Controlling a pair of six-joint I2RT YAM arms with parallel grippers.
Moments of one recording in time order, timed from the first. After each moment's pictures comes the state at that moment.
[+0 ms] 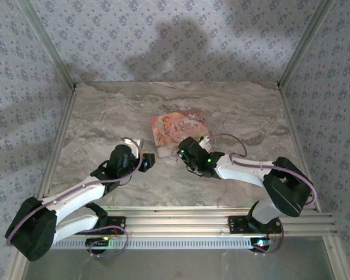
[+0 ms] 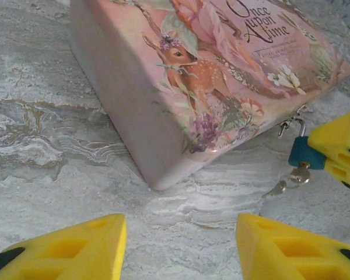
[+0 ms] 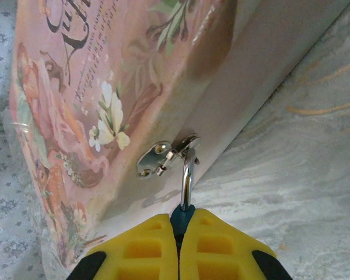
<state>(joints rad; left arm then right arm) -0.62 1.03 0.38 0.12 0.06 -0.47 0.89 1.50 0.82 -0.10 0.30 1.54</state>
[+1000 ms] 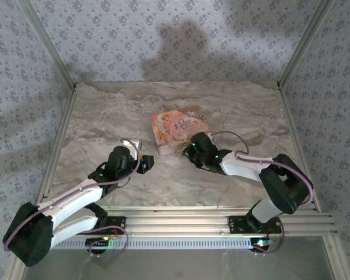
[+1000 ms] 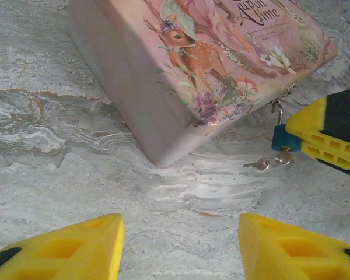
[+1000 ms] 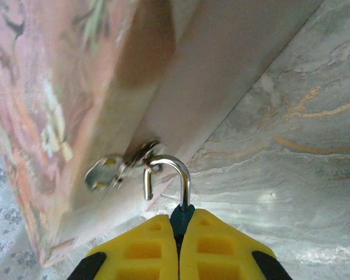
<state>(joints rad) -0.62 0.98 0.37 0.07 0.07 -0.46 0.74 1.51 0.72 0.05 0.03 1.38</state>
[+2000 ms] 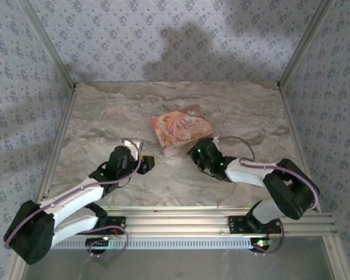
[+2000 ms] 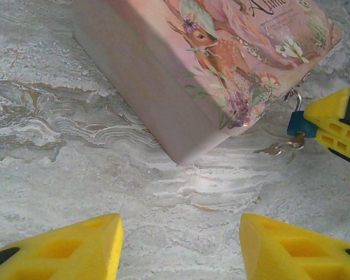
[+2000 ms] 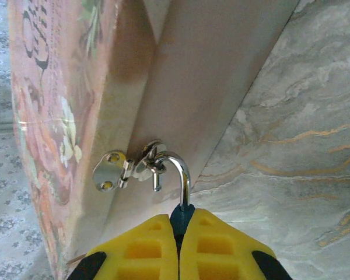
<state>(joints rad) -0.62 1.00 0.37 0.07 0.08 -0.46 0.74 1.46 0.59 0.22 0.13 1.43</state>
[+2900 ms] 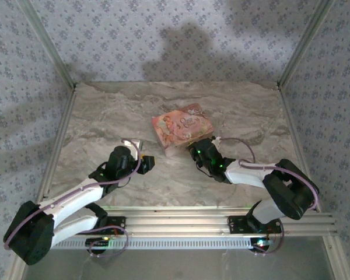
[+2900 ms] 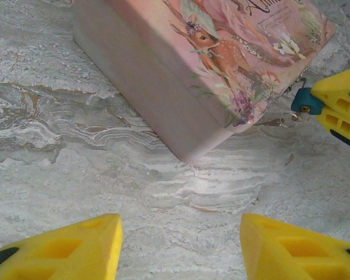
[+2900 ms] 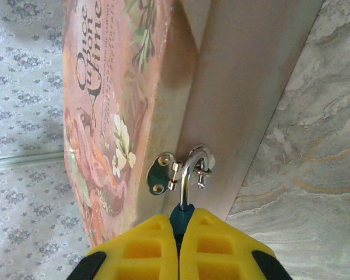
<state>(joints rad) -0.62 0.99 0.37 0.07 0.08 -0.46 0.76 1.46 0.57 0.32 0.25 1.54</state>
